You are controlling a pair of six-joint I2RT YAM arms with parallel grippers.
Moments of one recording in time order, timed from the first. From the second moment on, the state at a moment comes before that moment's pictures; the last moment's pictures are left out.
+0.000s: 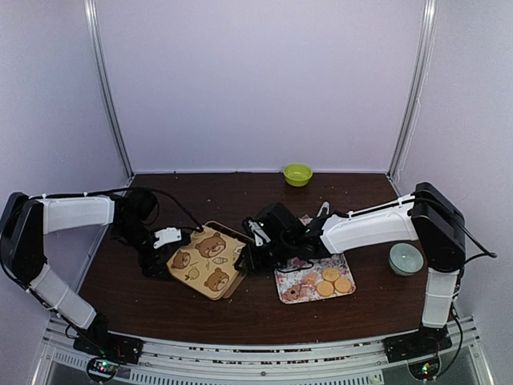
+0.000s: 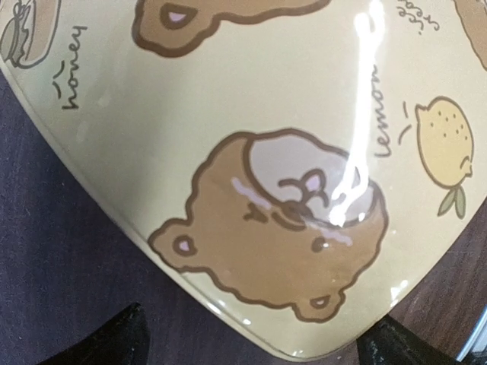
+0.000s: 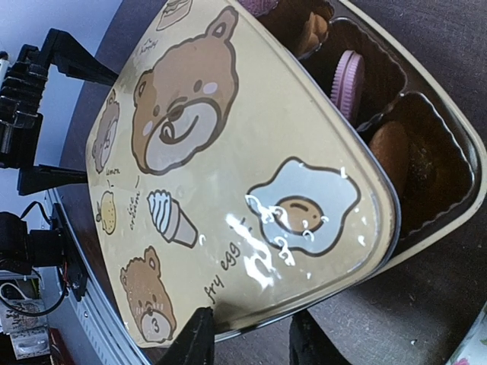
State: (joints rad) left arm -0.34 1.51 0.89 -0.75 0.28 0.90; right arm 1.00 1.94 1.26 -0.09 -0.20 0.71
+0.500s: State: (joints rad) left arm -0.39 1.57 0.98 -0.70 0.24 0.82; right arm 0.97 1.94 1.26 -0.10 -0.19 0.73
